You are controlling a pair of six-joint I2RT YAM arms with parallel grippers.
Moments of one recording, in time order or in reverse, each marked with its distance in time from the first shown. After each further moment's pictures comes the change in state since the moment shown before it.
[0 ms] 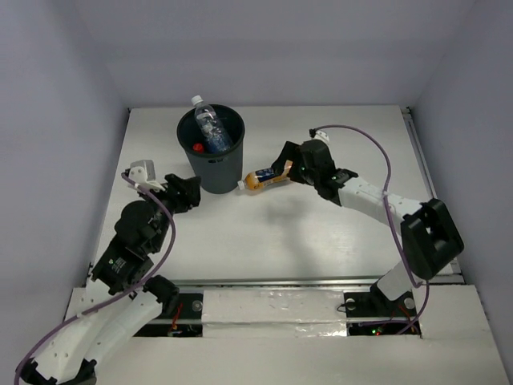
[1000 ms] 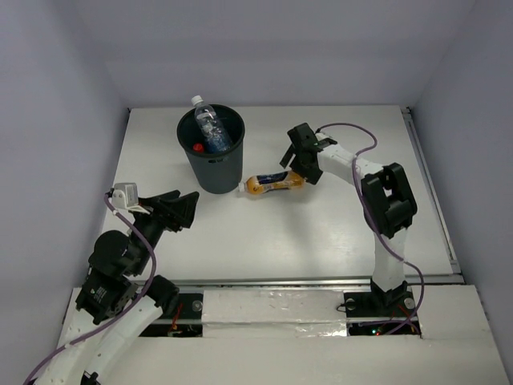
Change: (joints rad) left arm 0.000 -0.246 -0.064 -0.040 0.204 -0.008; right arm -0.110 0.475 0.496 -0.570 0.123 0.258
